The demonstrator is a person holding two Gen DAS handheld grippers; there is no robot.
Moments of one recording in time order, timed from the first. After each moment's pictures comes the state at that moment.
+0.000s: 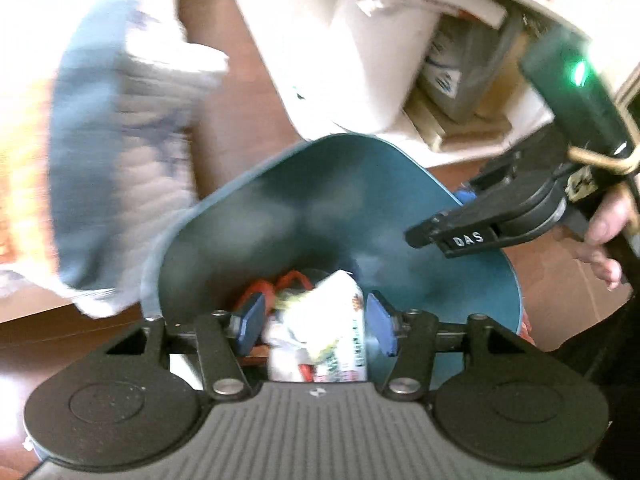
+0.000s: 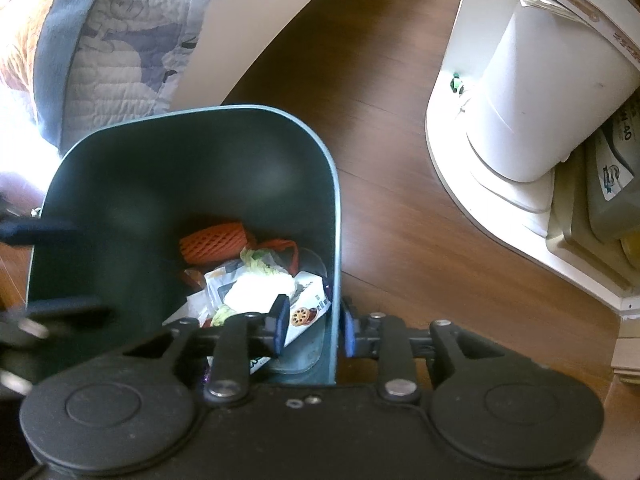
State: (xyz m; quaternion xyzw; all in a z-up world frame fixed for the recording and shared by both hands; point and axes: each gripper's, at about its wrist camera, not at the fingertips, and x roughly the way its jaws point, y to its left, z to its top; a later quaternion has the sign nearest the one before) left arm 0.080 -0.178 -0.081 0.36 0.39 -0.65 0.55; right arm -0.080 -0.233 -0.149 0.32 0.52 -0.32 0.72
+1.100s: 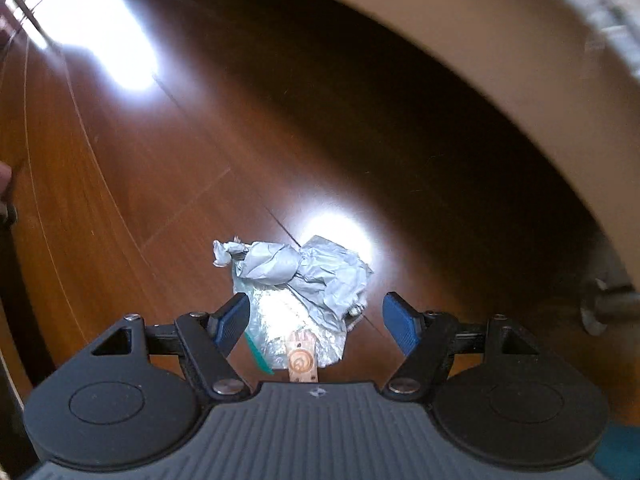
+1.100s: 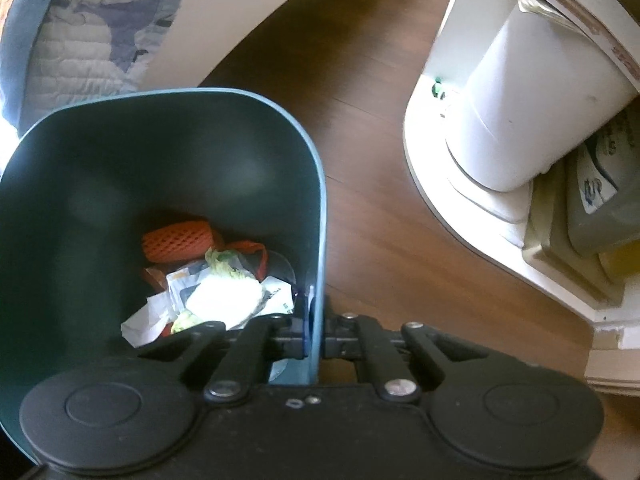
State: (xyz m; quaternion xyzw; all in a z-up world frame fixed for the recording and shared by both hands) left arm 0.465 -0.036 -0.275 0.16 0.59 -0.17 0.77; right arm -0.073 -0.237 -0.170 0.28 0.54 -0.36 0.71
